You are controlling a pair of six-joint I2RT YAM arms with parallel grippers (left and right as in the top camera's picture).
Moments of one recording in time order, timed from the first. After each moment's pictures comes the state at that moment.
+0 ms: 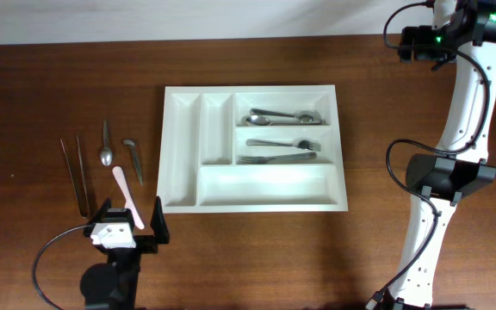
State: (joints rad) left arm 0.05 0.02 0.09 -0.21 0.05 -0.05; right arm -0.24 2.62 3.10 -1.52 -0.11 -0.16
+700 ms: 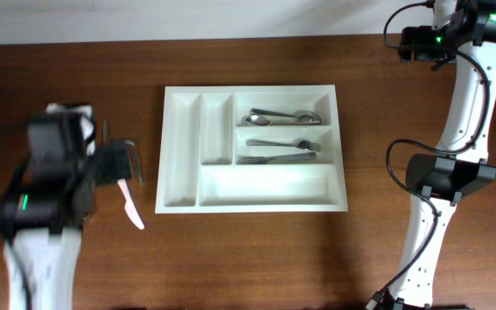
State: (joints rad) left arm 0.05 1.23 1.33 -1.03 -0.21 -0.02; right arm -0.24 2.62 3.10 -1.52 -0.11 -0.16
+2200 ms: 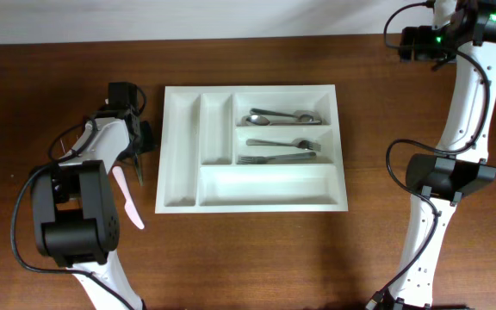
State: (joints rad) left arm 0.05 2.06 1.36 -0.57 -0.17 -0.28; right arm -0.24 2.62 3.10 -1.52 -0.11 -0.16
